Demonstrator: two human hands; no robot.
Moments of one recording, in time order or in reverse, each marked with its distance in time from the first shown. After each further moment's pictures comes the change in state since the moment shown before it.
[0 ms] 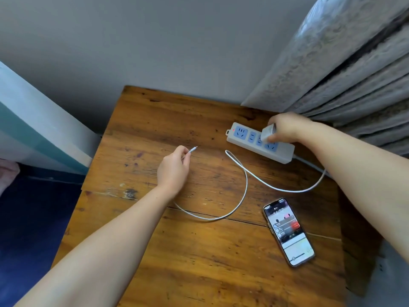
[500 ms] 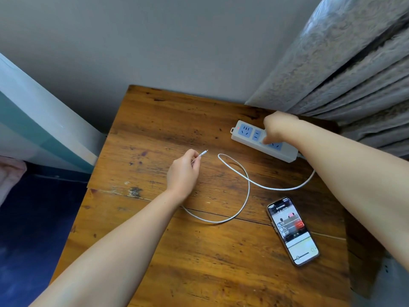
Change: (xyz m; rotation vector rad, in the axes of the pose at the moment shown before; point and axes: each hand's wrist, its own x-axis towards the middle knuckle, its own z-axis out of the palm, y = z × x) left_hand -0.015 0.007 0.004 -0.028 -0.029 0.038; right_hand 0.000 -0.038 -0.001 -0.258 -0.065 0.016
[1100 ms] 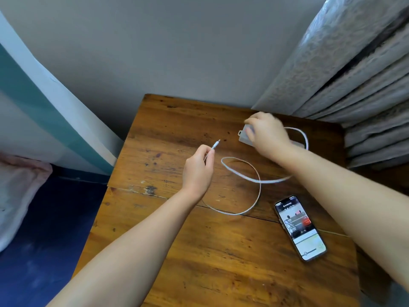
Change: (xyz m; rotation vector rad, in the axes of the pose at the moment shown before) left_hand -0.020 0.032 -0.023 -0.232 0.055 0.051; right_hand -0.035 -0.041 0.018 0.459 0.562 -0.199
